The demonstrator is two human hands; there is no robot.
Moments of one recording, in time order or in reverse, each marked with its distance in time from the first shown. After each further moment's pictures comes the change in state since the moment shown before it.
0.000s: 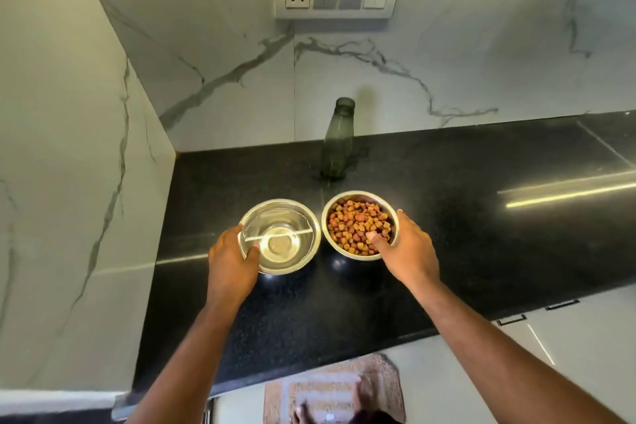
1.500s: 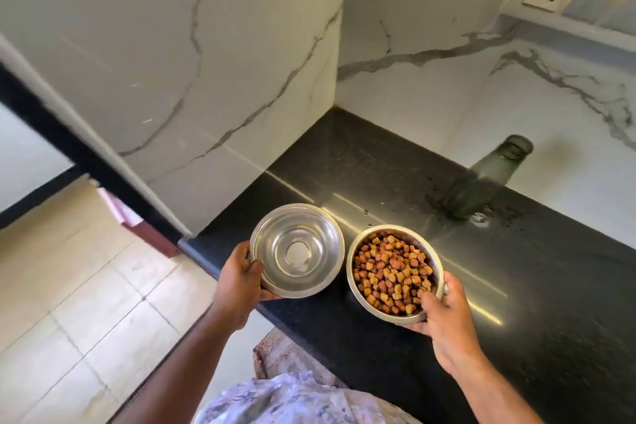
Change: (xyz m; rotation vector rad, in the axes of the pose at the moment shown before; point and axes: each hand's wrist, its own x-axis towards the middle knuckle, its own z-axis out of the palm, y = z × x) left_hand -0.131 0.007 0.036 -0.752 0.531 -0.663; right_hand 0.057 0.014 0.026 0.709 -0.763 0.091
